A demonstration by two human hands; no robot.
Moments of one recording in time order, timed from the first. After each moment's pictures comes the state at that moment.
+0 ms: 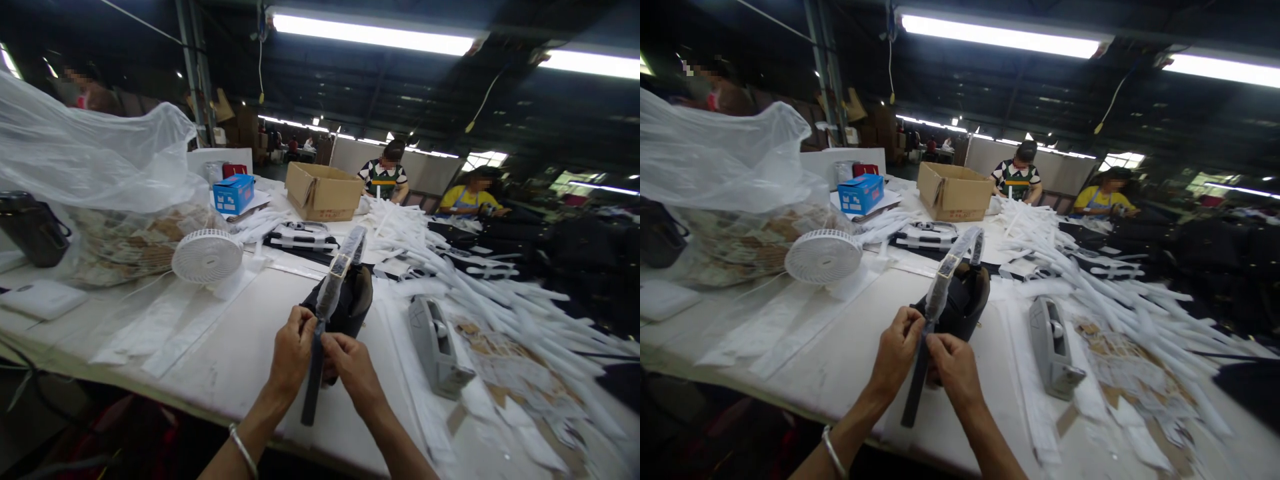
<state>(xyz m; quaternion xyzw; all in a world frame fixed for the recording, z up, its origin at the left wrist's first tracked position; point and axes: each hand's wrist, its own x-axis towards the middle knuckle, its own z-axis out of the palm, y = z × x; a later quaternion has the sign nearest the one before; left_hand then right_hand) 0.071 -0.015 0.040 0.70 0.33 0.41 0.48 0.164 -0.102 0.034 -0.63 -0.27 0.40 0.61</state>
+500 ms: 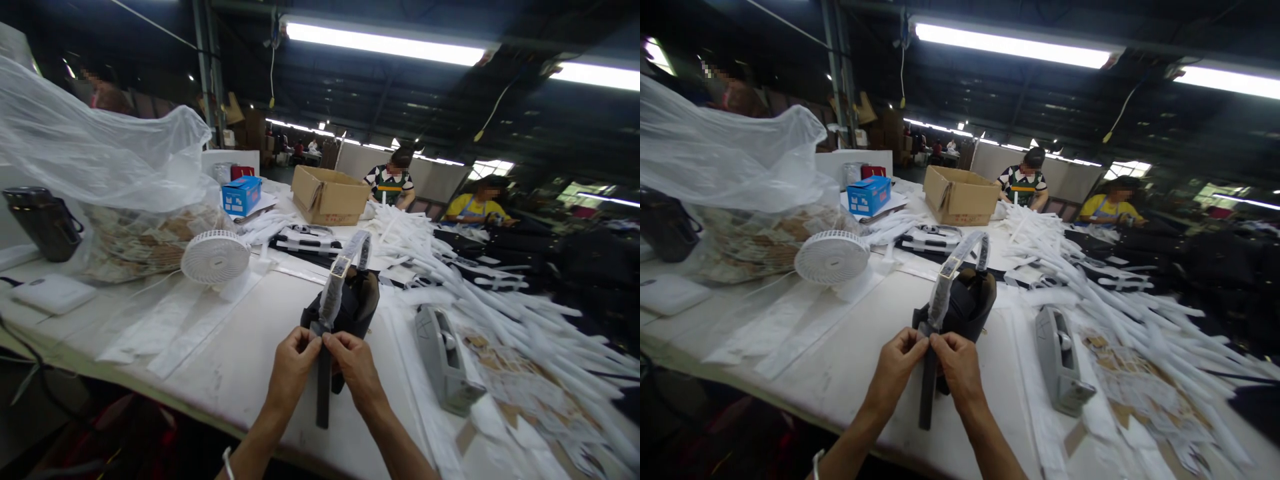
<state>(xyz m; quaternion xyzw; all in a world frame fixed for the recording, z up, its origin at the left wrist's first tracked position) 0.060 -0.015 0.020 0.60 0.32 0.38 0.63 0.167 -0.084 0.039 -0.66 -0.27 0.36 0.61</state>
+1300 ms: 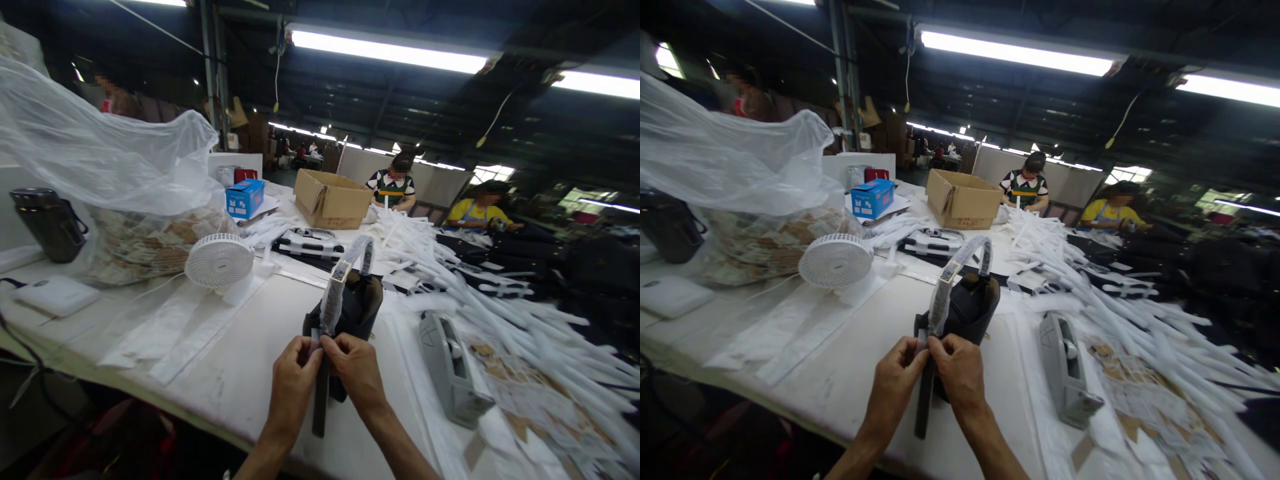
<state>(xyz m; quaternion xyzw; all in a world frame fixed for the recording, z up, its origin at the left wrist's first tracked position) 0.051 -0.024 0.025 0.63 0.36 0.41 0.55 0.167 -0.073 0.039 -0.78 -0.38 0.19 0.47</state>
